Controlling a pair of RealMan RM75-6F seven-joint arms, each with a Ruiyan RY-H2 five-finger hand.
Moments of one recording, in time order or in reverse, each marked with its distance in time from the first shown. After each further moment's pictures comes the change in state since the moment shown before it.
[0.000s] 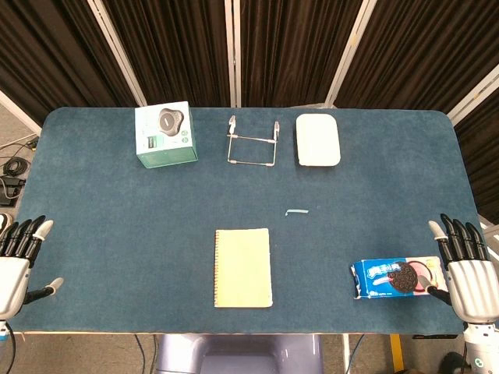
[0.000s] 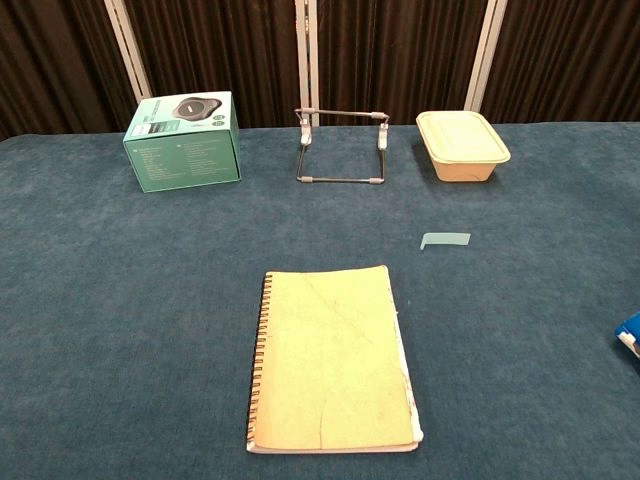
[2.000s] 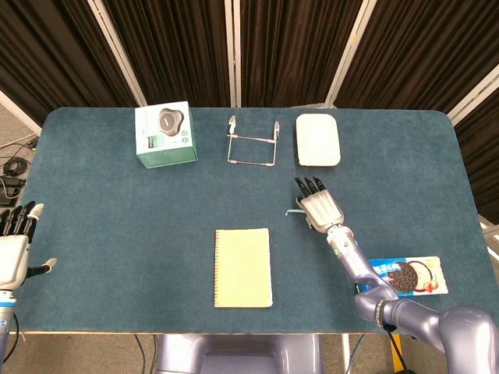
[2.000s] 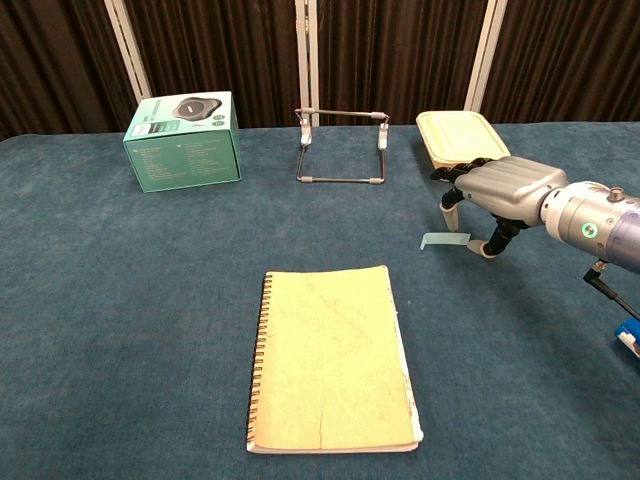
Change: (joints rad) left arm -0.090 -0.120 -0.099 0.160 -0.268 -0.147 0.077; right arm 0.718 -0.610 0.113 0.661 0.341 -0.779 -0.226
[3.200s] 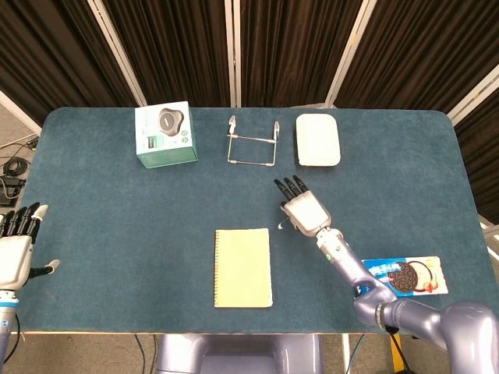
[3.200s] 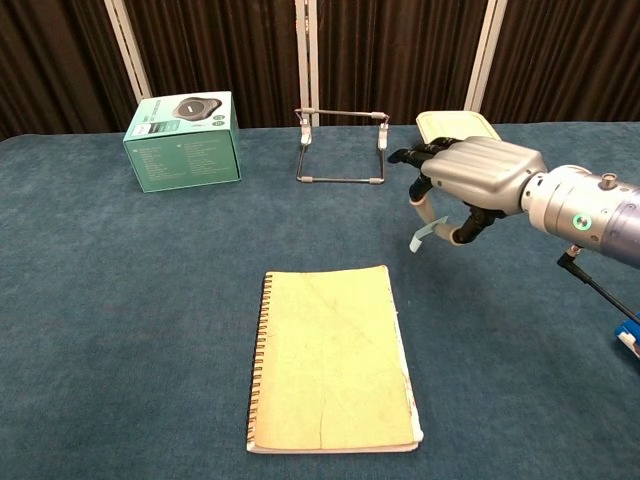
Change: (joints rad) left arm -0.009 0.008 0.014 -0.011 0.001 -0.019 -0.029; right arm 0.030 0.071 -0.046 -0.161 -0.122 0.100 0.014
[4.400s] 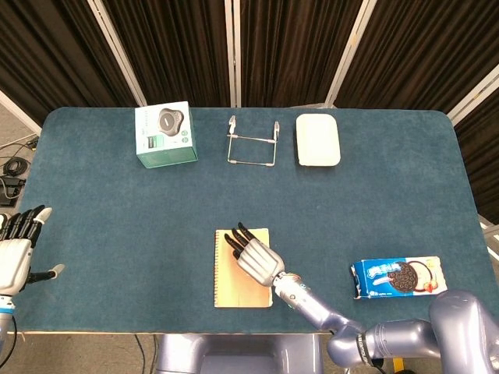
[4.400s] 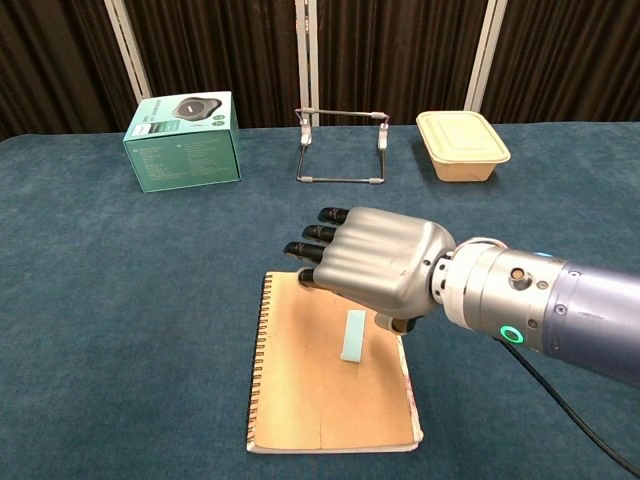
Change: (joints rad) left arm 0.009 0.075 0.026 -0.071 0.055 -0.004 -0.126; right arm 0.102 -0.022 -0.084 -0.476 0.299 0.000 -0.865
